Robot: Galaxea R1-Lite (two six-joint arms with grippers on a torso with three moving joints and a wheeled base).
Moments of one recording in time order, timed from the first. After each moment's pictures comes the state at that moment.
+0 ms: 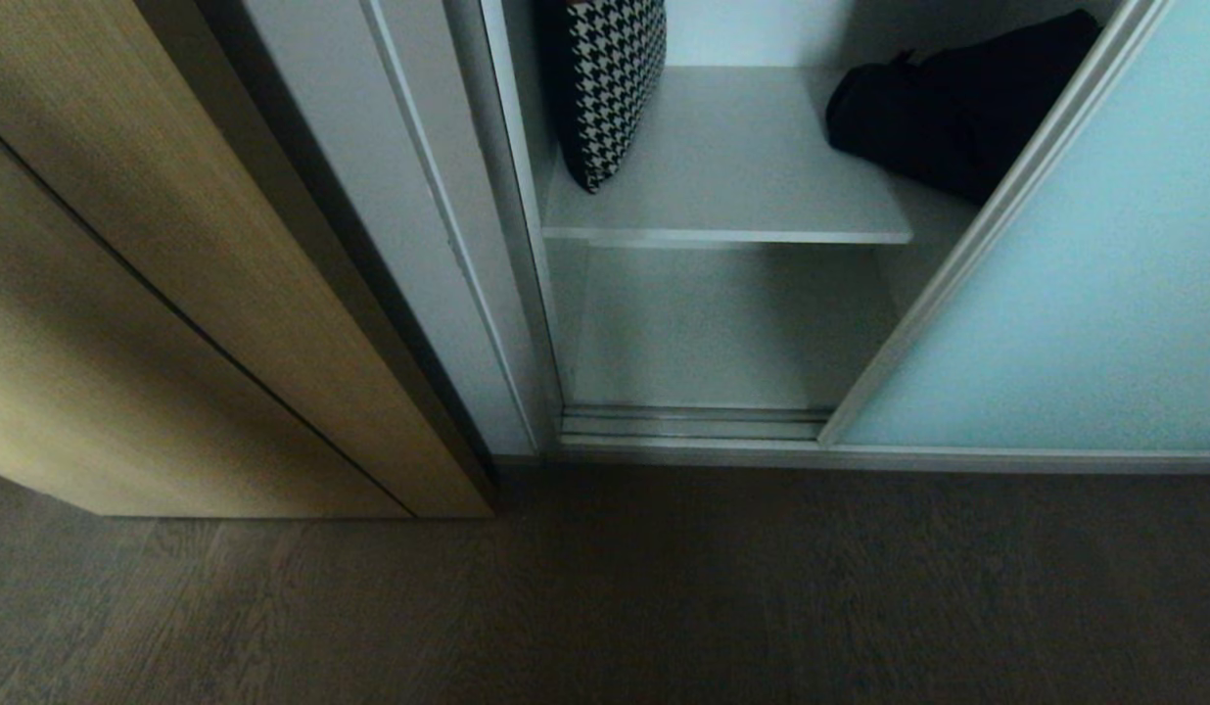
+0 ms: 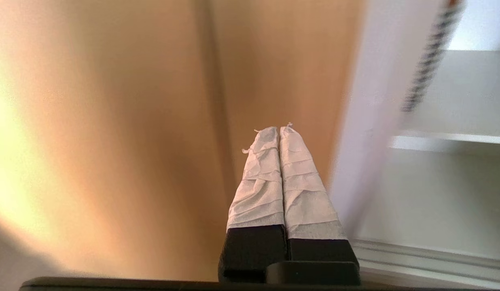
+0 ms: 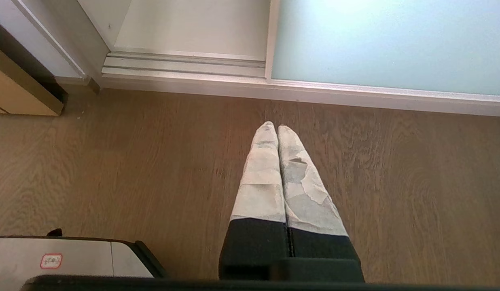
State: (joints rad) left arm -0.24 0.68 -0.30 -0.88 0.37 0.16; right arm 0.00 0.00 0.00 0.00 0.00 0.02
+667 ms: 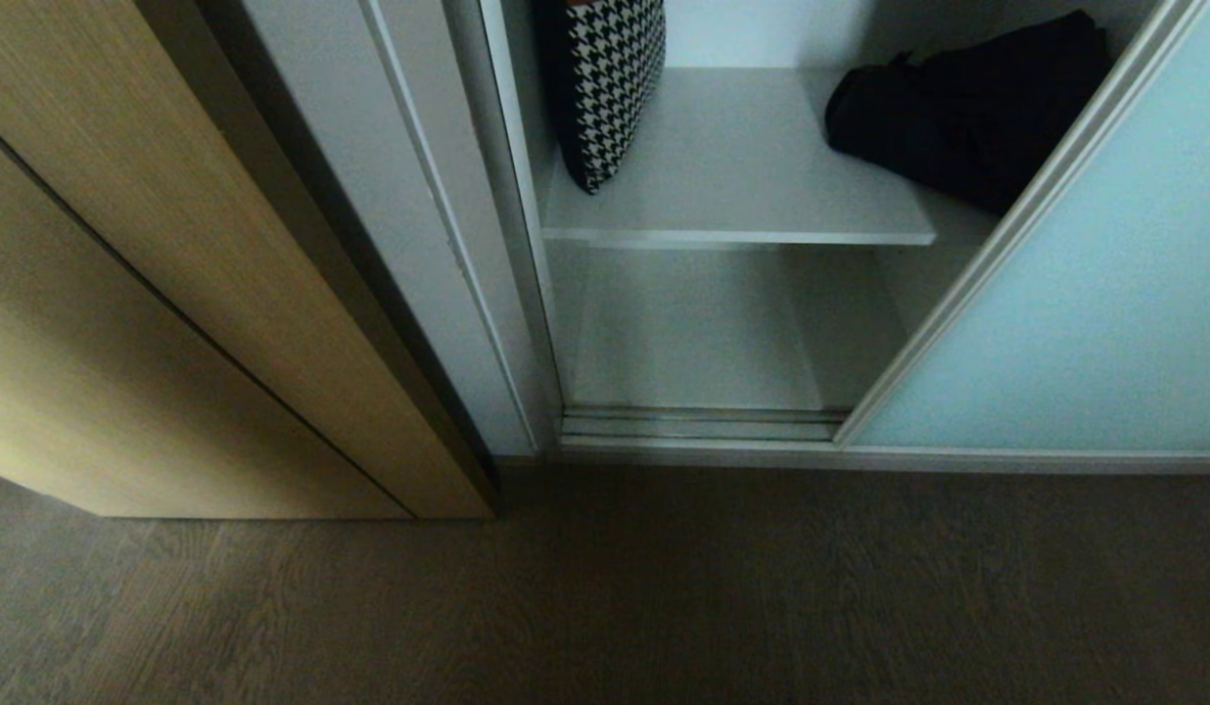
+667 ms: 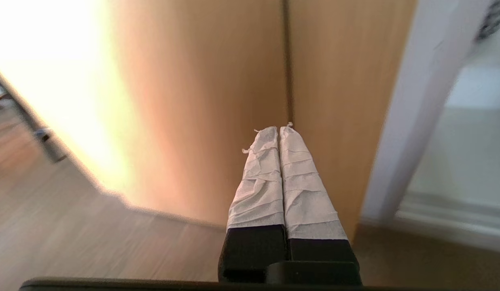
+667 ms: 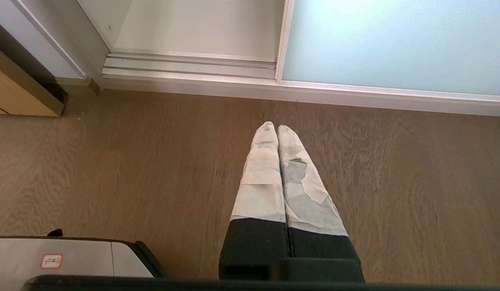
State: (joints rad) left arm -0.02 0.26 -0.01 -0.63 0.30 0.12; right arm 0.00 0.00 0.00 0.00 0.00 0.02
